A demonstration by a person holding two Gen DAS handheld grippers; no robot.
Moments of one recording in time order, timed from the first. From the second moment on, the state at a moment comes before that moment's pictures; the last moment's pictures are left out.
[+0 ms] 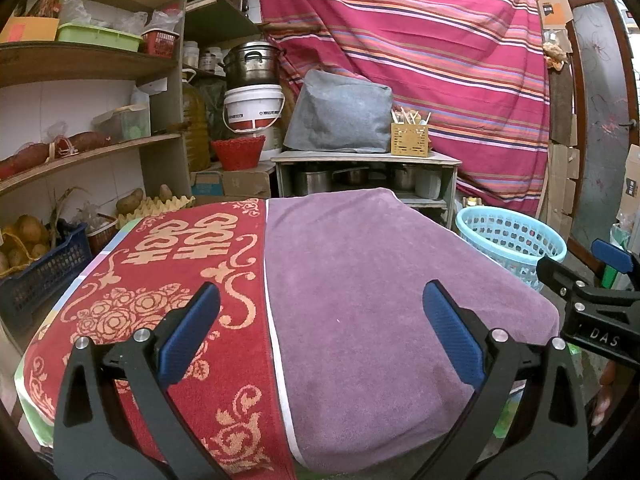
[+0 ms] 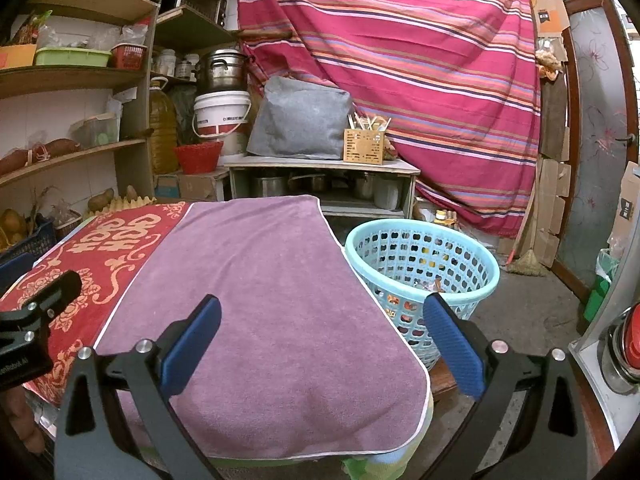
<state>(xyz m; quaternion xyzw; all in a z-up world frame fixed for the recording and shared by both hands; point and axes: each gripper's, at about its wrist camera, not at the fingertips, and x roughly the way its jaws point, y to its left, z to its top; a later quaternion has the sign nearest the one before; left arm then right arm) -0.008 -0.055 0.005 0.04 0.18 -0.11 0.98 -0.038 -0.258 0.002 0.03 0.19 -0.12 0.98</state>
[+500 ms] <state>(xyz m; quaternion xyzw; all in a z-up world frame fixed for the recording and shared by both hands) -0.007 -0.054 0.005 0.04 0.18 -0.11 0.98 -0.038 -0.259 0.002 0.02 0.19 -0.12 0.98</state>
